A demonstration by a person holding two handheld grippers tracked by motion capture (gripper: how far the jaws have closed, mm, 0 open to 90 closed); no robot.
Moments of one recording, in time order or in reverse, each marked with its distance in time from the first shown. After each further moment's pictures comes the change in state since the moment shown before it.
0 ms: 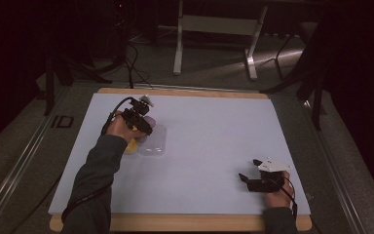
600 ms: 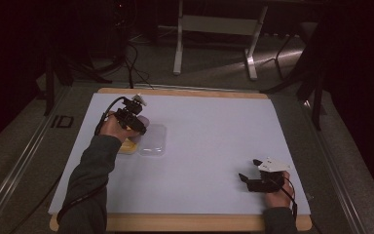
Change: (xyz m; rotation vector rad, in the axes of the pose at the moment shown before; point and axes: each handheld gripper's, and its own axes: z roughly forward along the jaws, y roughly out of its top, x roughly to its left) left arm 0.016 -0.011 -0.004 0.002 0.003 -0.047; right arm 0.000 0.000 0.000 -0.001 -0.002 -0.003
